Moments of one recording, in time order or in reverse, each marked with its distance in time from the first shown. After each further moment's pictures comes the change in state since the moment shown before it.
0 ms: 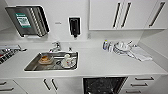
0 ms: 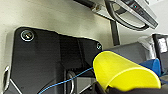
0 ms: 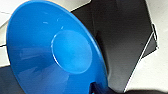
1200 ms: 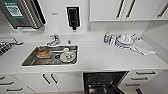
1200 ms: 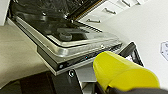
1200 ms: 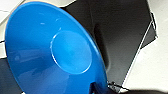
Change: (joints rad) left arm -0.527 -0.266 0.982 0.026 0.727 -0.068; right arm 0.018 -0.004 0.004 0.002 0.027 0.005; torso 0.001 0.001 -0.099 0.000
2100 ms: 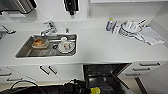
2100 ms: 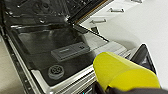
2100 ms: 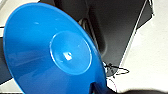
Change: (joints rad) left arm -0.399 0.260 0.079 -0.126 0.452 -0.083; right arm 0.033 -0.009 0.010 0.001 0.018 0.002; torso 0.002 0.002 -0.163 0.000
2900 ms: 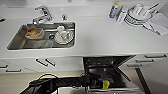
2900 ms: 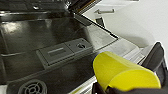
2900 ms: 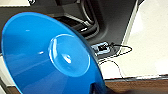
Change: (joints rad) left arm -0.090 0.318 -0.311 -0.011 0.067 -0.013; right arm -0.002 -0.001 0.024 -0.001 0.054 -0.008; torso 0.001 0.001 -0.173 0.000
